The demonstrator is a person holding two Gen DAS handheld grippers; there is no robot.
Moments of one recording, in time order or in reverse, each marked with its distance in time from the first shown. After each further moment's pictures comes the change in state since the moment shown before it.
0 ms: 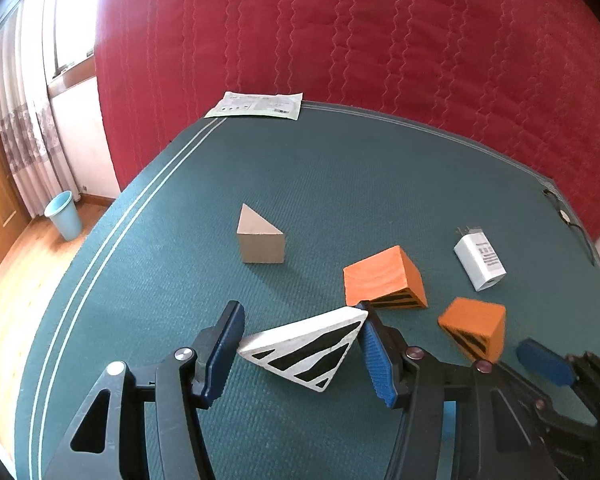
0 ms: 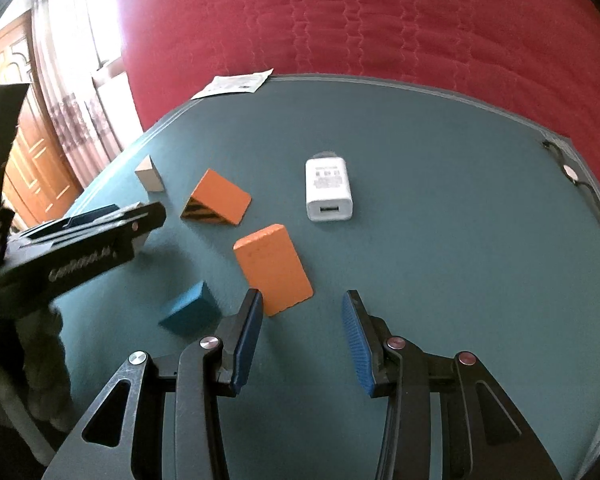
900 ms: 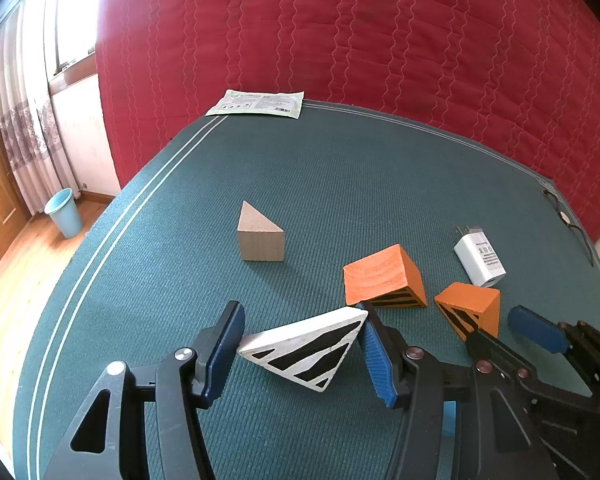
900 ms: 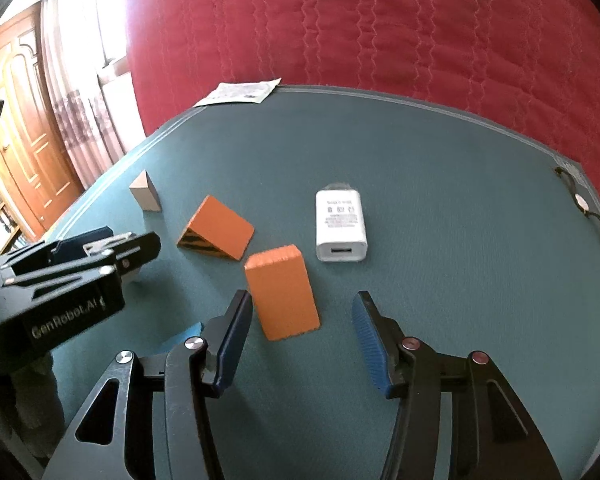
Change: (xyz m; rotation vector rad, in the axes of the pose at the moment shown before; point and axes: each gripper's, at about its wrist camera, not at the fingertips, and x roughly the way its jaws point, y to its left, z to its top) left arm 0.000 0.003 -0.001 -0.002 0.001 -0.005; right arm 0.013 0.007 0.017 -0.040 -0.032 0.002
